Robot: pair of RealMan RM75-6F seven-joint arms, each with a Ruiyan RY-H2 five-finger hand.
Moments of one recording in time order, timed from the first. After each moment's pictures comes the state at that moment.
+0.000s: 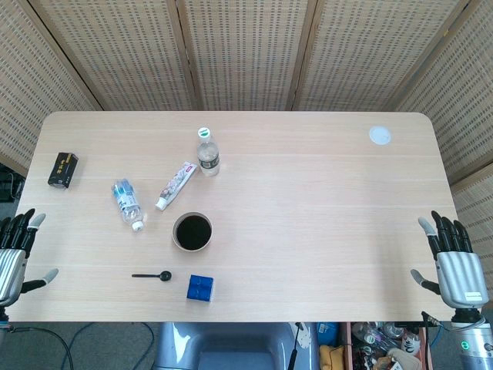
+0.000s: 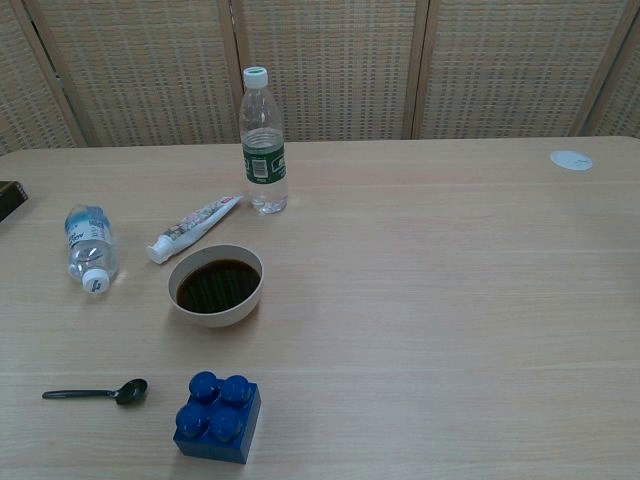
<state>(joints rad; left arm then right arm) -0.08 -1.13 -0.03 -1.64 1.51 1.51 0.12 0.08 -1.17 0.08 -1.58 -1.51 1.52 -0.12</state>
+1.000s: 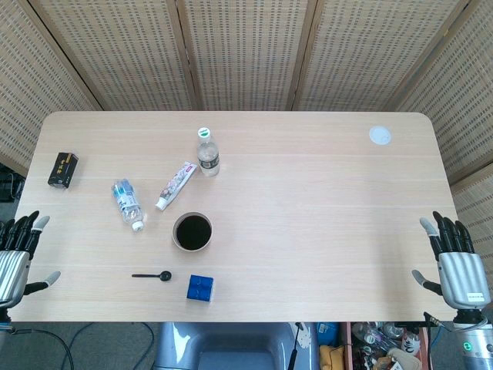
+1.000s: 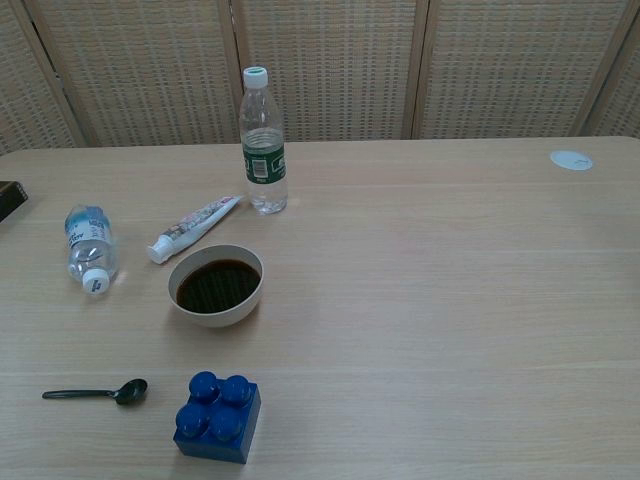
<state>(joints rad) -0.08 -1.13 -0.02 -1.65 1.52 1.49 0.14 0.08 -1.17 0.08 -1.57 -1.51 1.52 -0.09</state>
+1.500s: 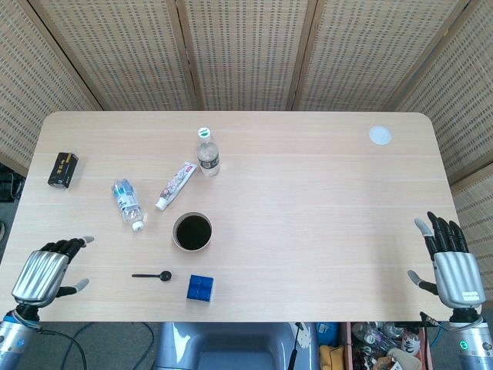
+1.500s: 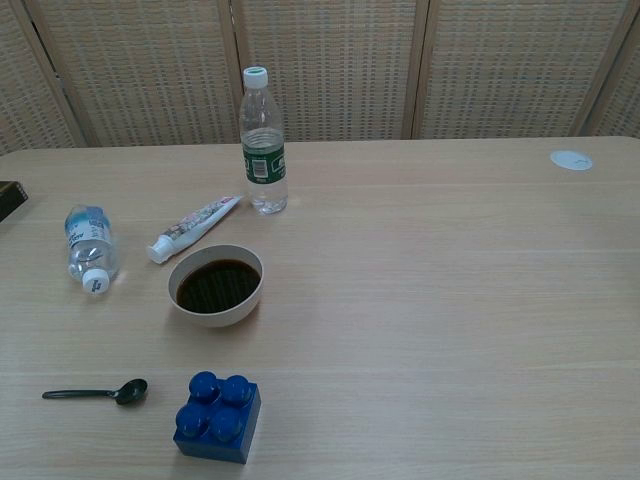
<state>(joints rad) -0.15 -1.15 0.02 -1.68 1.60 1.37 0.20 0.09 -1.17 0.07 -1.57 -1.52 1.51 -0.09</state>
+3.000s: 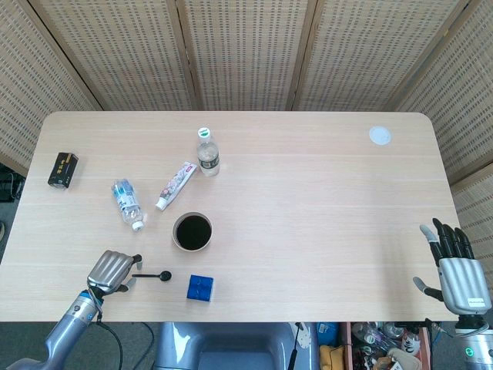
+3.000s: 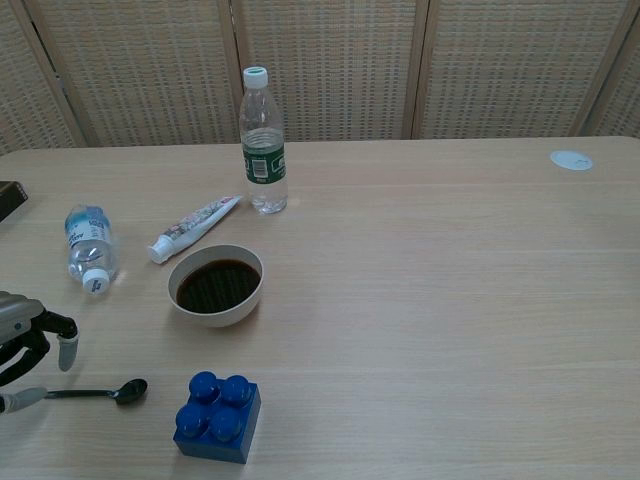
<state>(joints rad) -0.34 -1.48 0.01 -1.44 1.38 0.98 0.34 0.06 -1.15 0.06 -1.58 -1.51 1.50 -0.09</state>
